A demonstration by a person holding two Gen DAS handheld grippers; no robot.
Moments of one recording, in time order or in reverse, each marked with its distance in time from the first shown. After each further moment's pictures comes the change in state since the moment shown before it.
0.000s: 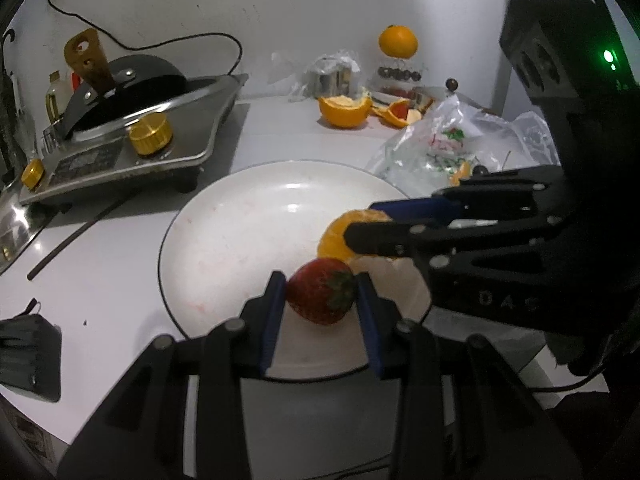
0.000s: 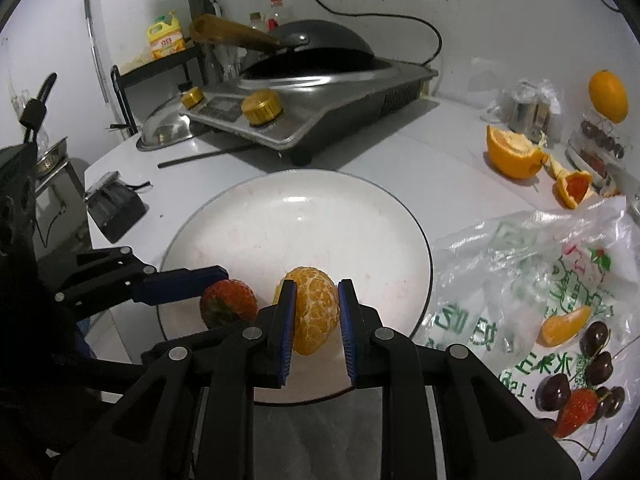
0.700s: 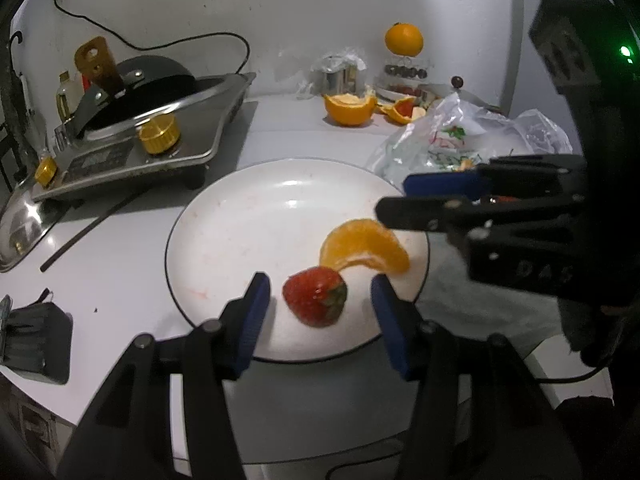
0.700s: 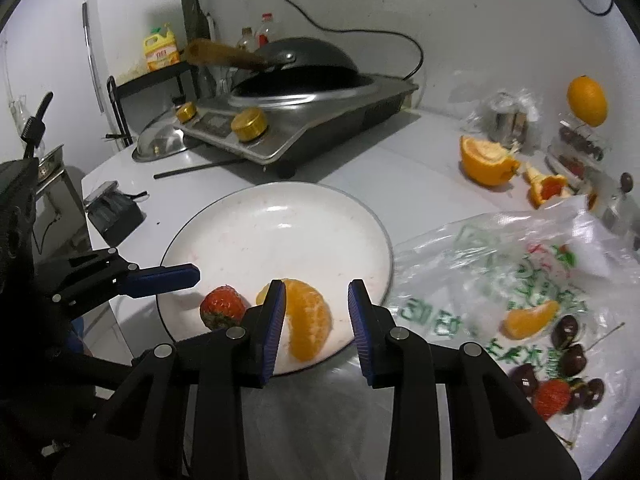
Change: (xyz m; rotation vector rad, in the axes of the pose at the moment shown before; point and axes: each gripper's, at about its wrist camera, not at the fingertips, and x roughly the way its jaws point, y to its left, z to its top) left arm -0.011 -0.011 0.000 -0.010 0.008 0.047; right arm -0.033 -0.011 -0.004 0.004 -0.054 -0.039
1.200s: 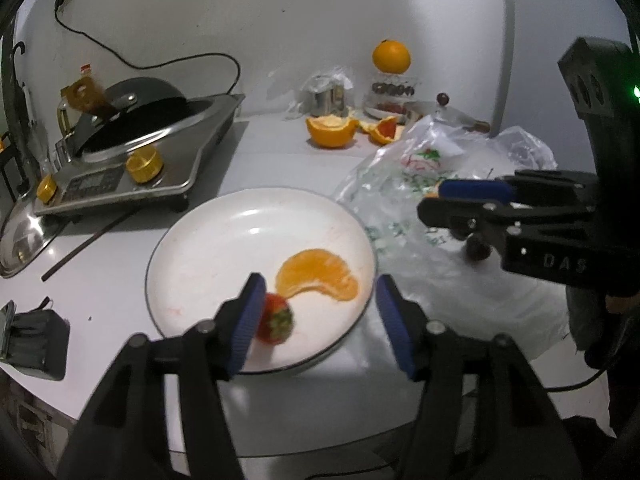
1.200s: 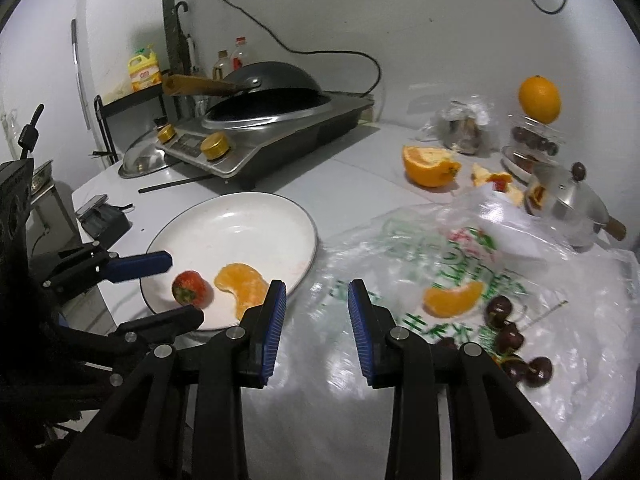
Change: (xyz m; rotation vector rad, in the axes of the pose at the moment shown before) left arm -0.015 -0.034 0.014 -0.001 -0.052 -0.001; right arm -0.052 -0.040 -0.022 0.036 -0.057 -0.065
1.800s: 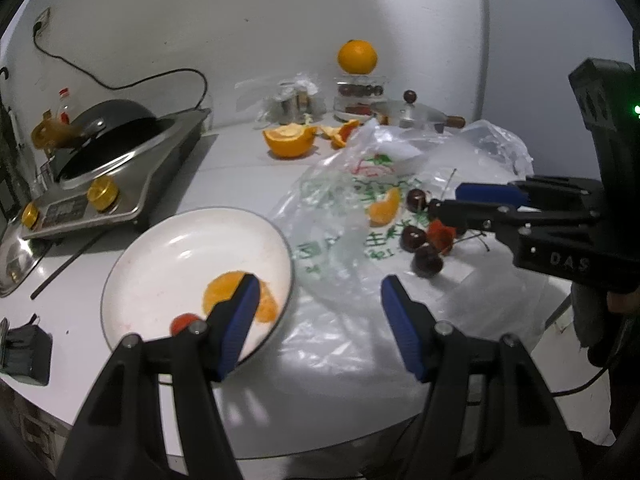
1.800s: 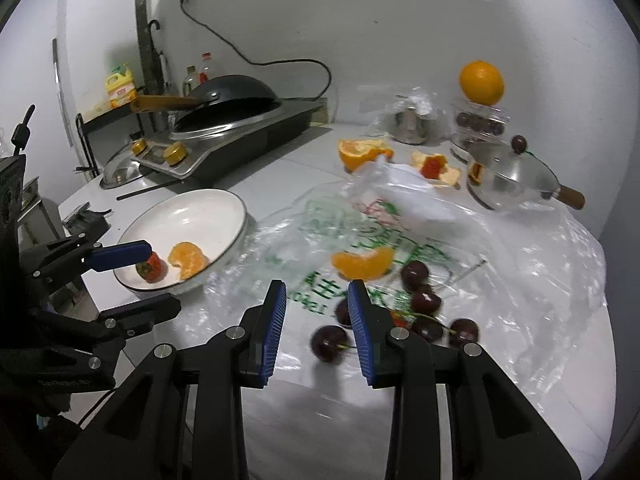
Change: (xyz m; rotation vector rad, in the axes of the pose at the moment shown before) left arm 0.004 -0.062 0.012 0.058 -0.002 -0.016; right arm -0.040 -0.062 -0.031 0.065 -0.029 -0.059
